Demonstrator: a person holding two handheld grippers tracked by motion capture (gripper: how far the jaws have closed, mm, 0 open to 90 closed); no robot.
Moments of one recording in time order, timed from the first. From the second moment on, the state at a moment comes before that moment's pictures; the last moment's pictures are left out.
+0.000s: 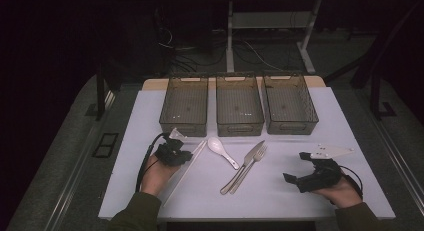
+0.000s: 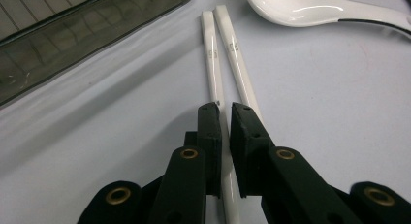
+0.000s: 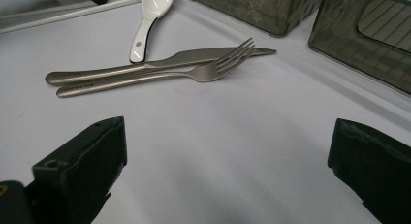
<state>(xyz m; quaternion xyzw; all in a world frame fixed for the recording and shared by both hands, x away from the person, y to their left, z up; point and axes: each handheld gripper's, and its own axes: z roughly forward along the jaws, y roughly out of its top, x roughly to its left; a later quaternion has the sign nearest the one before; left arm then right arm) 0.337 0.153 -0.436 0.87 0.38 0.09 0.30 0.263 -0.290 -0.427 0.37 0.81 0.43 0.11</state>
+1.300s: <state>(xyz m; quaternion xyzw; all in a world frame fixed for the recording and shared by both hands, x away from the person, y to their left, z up) 0.332 0.161 -0.404 0.85 0.36 0.08 0.37 0.263 -0.290 -0.427 0.37 0.81 0.43 0.11</state>
